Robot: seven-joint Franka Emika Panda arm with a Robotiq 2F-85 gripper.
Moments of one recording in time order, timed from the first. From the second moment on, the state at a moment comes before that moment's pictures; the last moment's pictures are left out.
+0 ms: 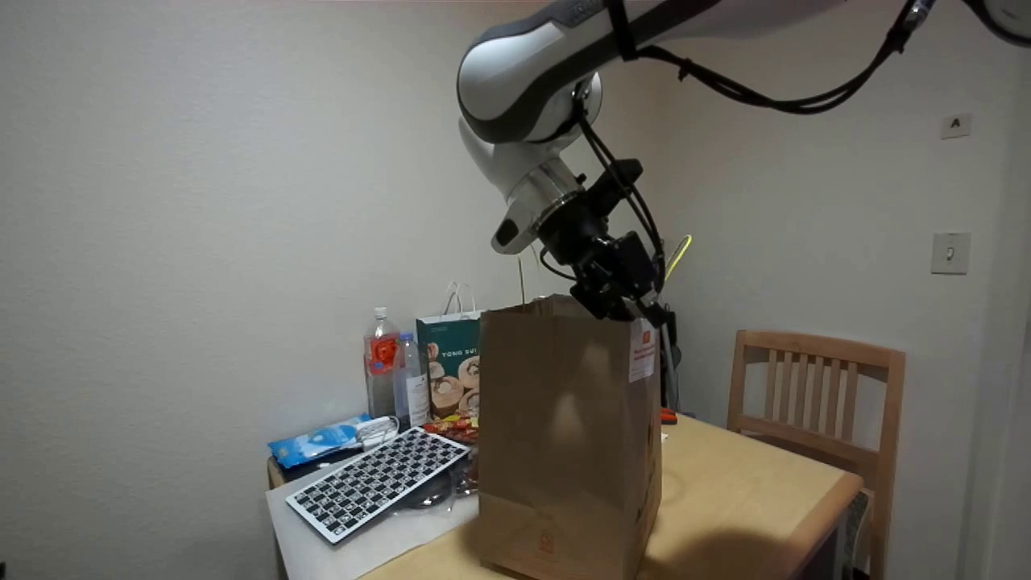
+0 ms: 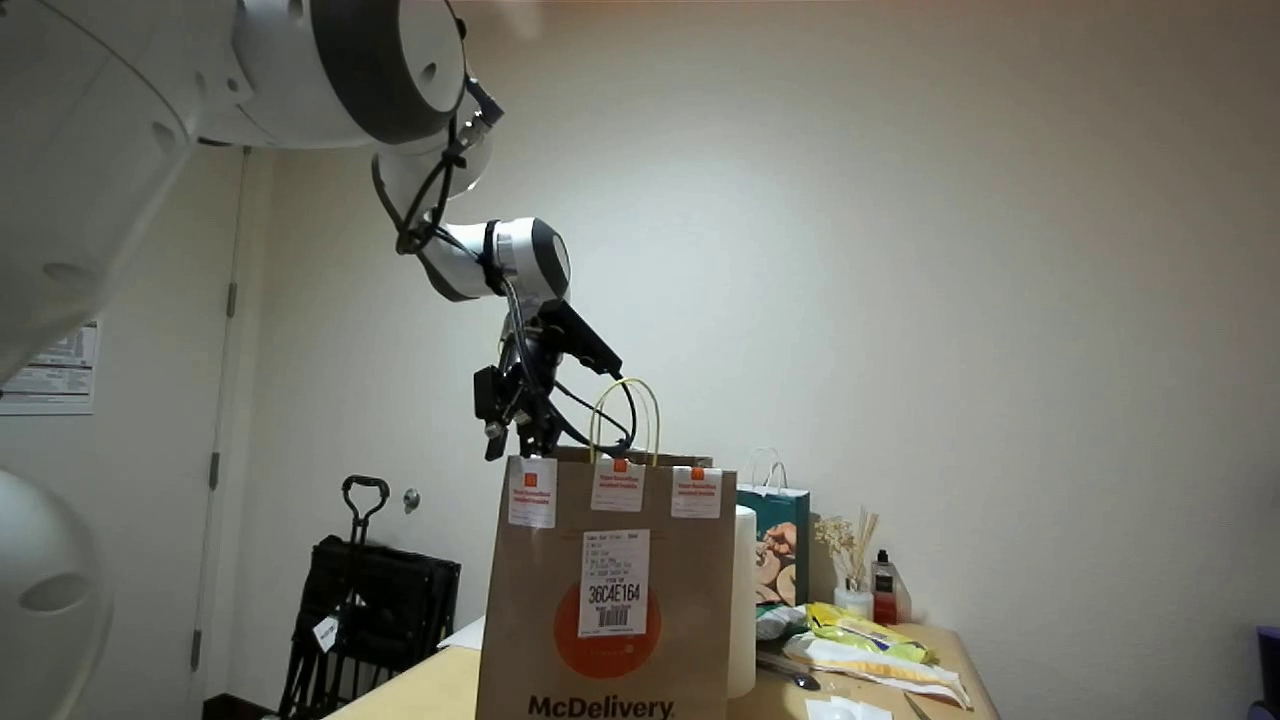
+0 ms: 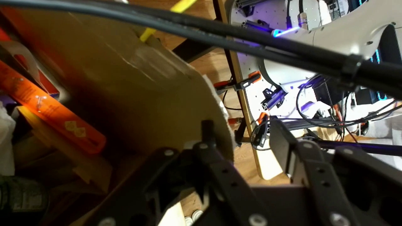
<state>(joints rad) 0.12 0.30 0.12 -1.50 -0.18 1.16 -1.14</state>
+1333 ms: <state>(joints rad) 0.08 0.30 0.11 -1.57 -0.54 1.23 -1.60</state>
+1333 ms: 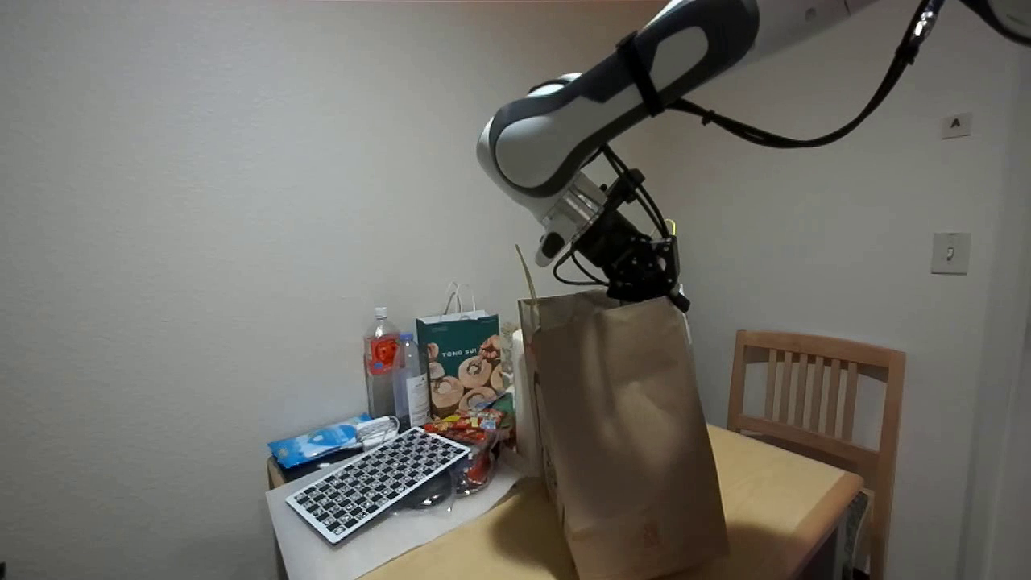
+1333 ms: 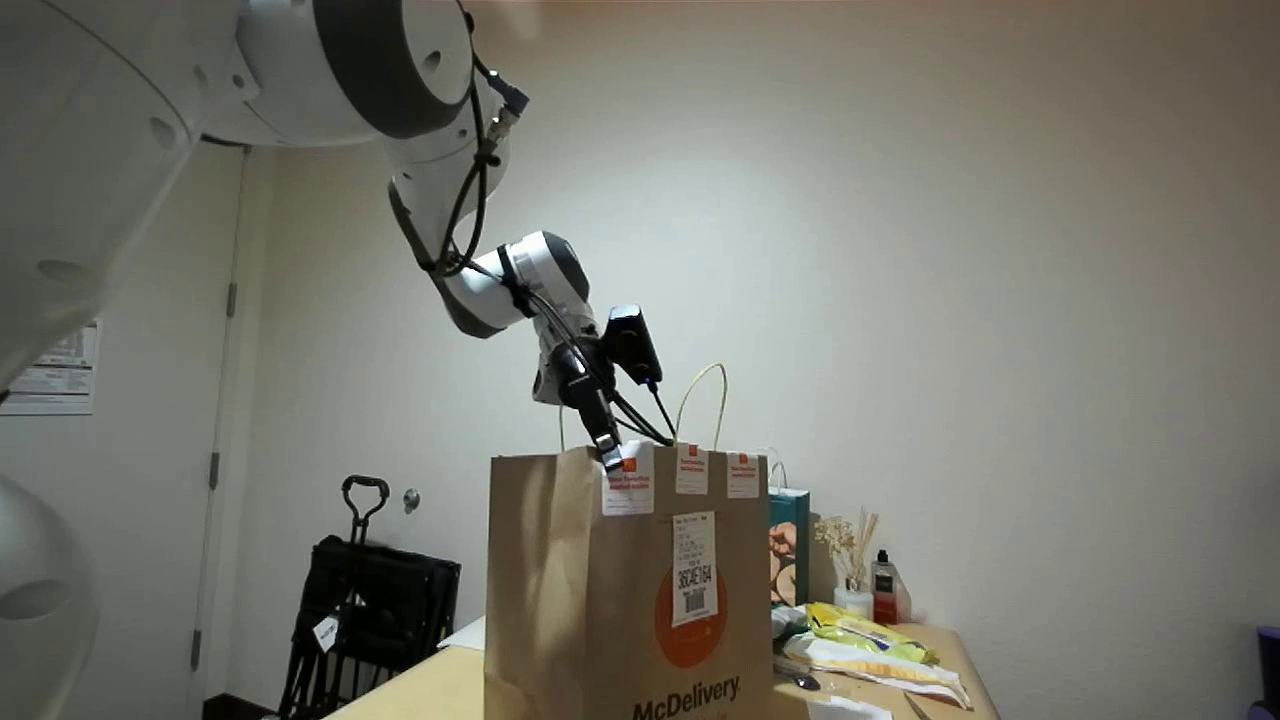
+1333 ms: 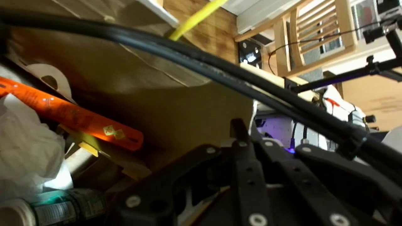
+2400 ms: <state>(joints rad) 0.12 0.29 0.12 -1.56 -0.61 1.31 -1.70</state>
